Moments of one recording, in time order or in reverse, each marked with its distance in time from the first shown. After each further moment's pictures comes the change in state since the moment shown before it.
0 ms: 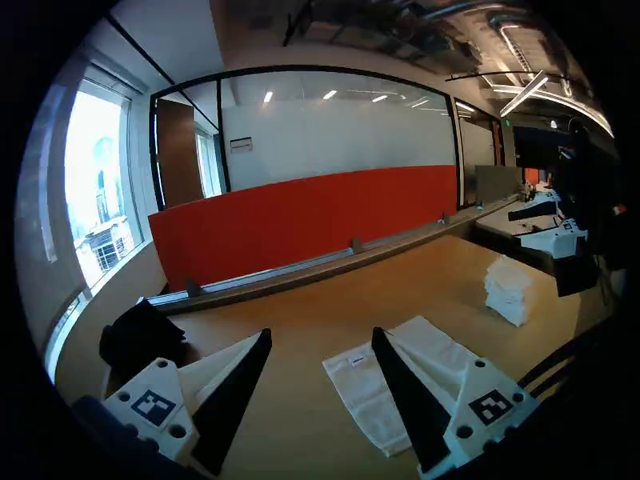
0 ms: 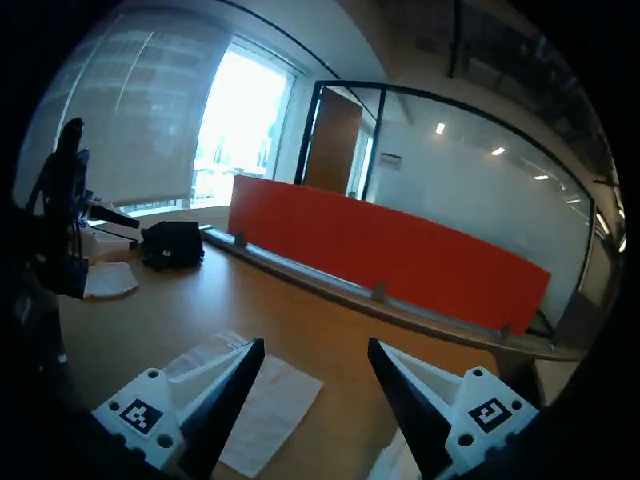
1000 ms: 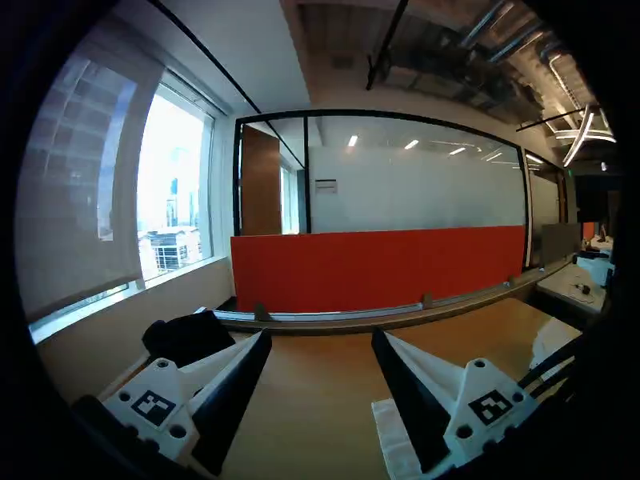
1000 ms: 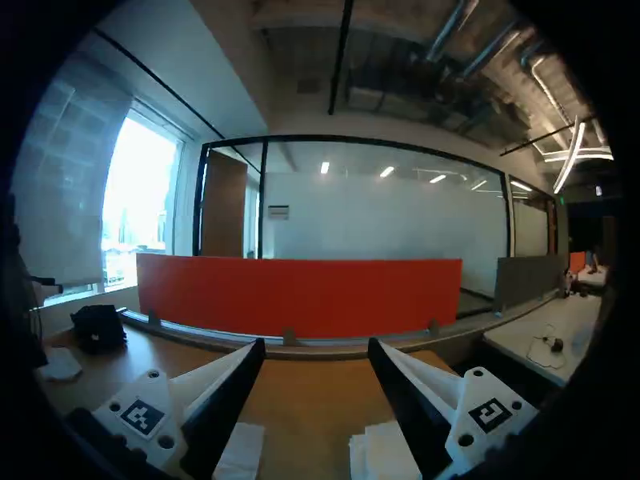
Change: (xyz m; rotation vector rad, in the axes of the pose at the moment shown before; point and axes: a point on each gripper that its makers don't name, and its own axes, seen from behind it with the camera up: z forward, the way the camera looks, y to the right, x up) left arm 0.036 -0.068 -0.038 0.329 0.204 -0.151; right arm 0.030 0.097 -0.046 -0.418 0.261 0.231
